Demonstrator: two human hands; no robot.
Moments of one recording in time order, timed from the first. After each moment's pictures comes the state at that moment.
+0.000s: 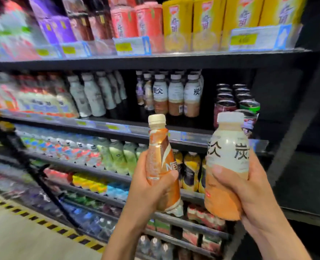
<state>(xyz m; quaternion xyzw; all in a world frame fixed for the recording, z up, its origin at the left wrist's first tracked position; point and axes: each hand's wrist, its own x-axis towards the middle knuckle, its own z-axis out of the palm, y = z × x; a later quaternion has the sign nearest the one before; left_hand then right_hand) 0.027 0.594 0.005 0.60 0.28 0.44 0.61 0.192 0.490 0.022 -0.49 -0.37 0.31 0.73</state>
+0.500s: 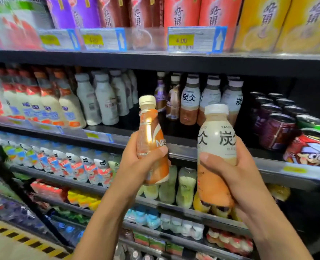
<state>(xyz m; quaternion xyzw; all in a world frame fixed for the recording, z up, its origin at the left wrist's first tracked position) -0.036 0.791 0.019 0.62 0.26 0.42 0.61 0.121 0.661 0.036 -0.55 -0.37 0.30 0.69</state>
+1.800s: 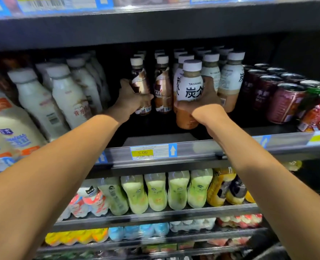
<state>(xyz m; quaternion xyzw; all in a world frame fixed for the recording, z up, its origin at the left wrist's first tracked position) 0.109 1.075 0.020 0.75 0.29 0.36 0.47 0.184 0.868 0.041 -0.78 -0.29 0.03 0.55</state>
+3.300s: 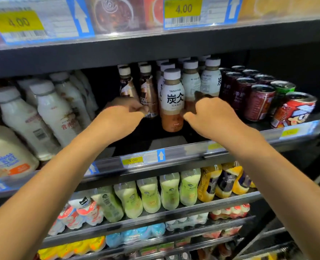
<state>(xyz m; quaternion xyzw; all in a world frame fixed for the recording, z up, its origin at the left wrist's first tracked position) 0.029 0.970 0.082 0.91 0.27 0.18 0.25 0.155 0.805 0.073 -0.93 -0.34 -0.06 0.15</state>
